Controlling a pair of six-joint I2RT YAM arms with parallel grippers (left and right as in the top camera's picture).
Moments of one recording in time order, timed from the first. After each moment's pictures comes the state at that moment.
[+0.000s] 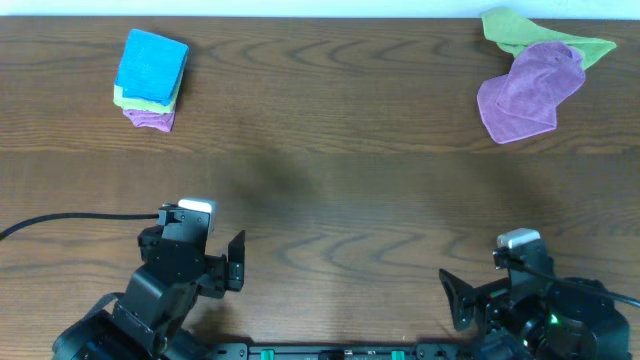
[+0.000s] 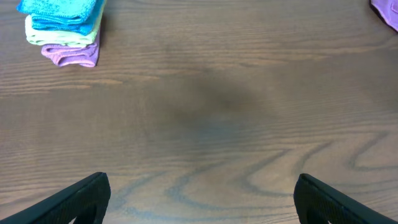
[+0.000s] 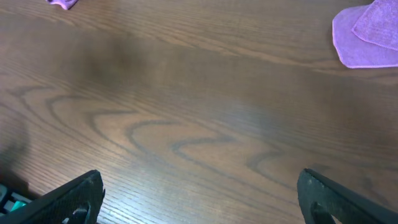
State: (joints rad) left arm -0.64 0.59 0.91 -1.05 -0.30 -0.33; right arm 0.40 0.44 0.98 -1.23 -0.02 0.16
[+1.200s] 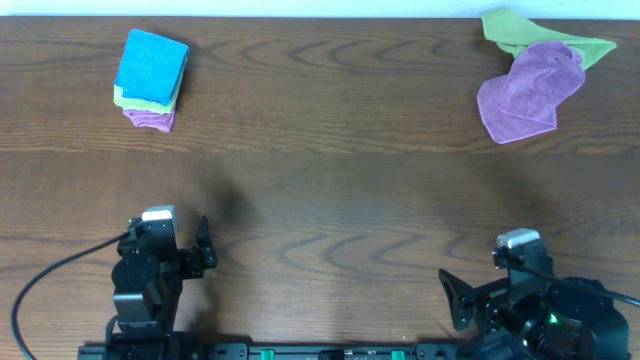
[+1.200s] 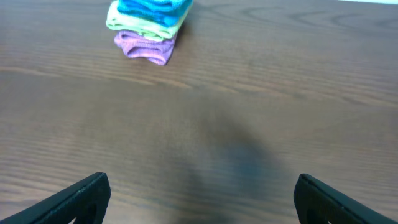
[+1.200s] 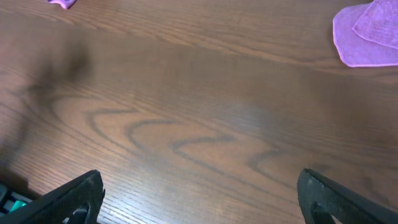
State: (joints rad) left arm 0.02 0.25 0.30 -0.55 -0.01 -0.06; right arm 0.40 0.44 0.97 -1.23 -0.02 0.16
